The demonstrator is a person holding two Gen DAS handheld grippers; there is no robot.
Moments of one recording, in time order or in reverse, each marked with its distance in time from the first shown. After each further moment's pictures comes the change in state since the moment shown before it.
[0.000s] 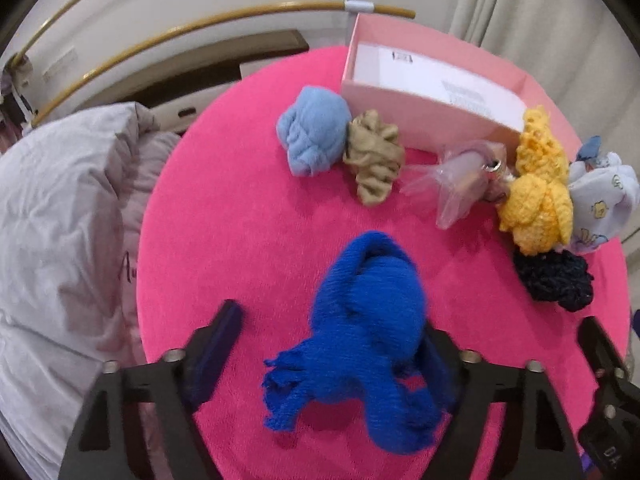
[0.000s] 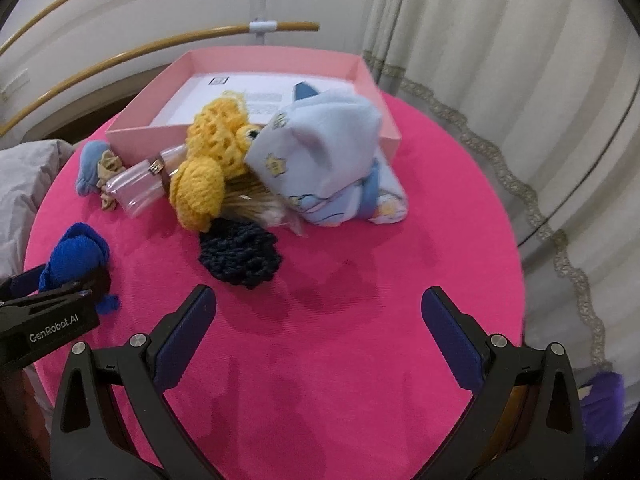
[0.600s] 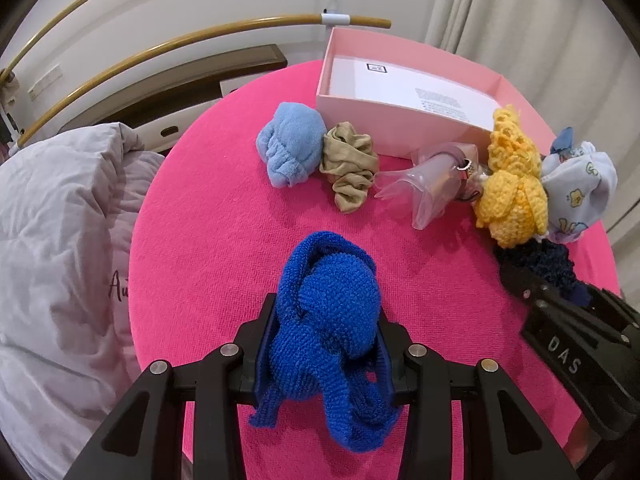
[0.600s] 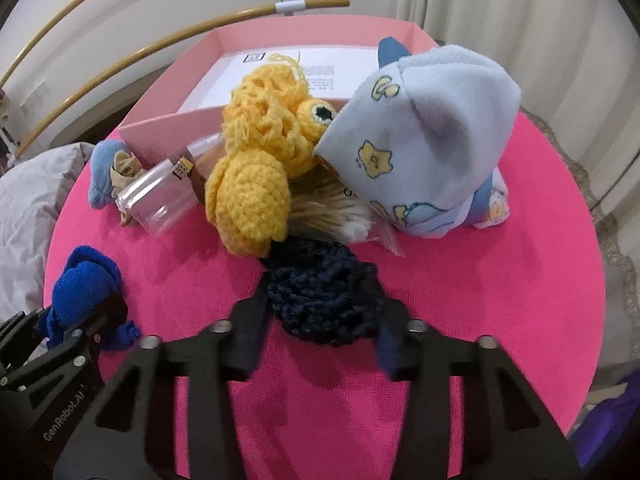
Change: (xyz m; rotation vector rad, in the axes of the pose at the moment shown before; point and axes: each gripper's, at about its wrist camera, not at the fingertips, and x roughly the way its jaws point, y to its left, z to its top) left arm -0.010 0.001 -0.012 0.051 -0.028 -0.042; right arm 0.045 0.028 0.015 0.043 0.062 0.172
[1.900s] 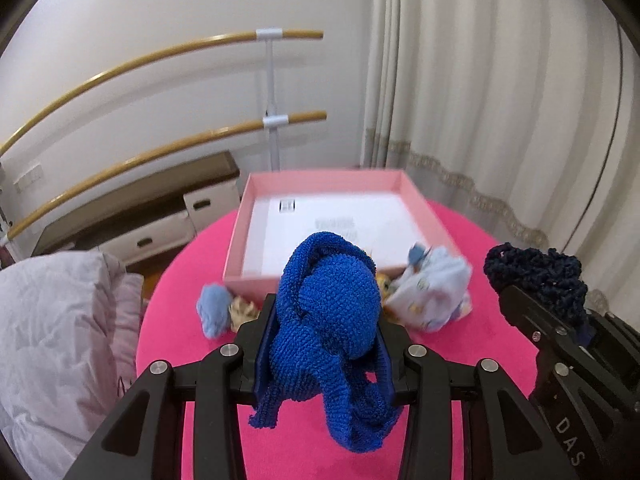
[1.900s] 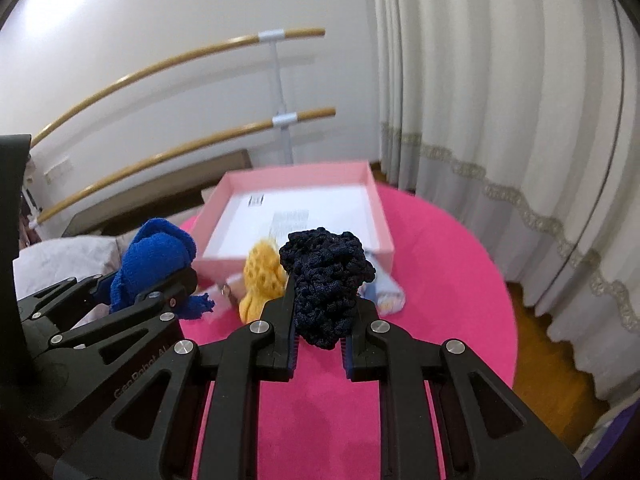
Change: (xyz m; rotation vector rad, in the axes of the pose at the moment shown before) left arm -0.150 -0.065 -0.001 0.161 -0.347 -0.096; right arm -0.156 -0.041 0.010 0.049 -0.387 0.017
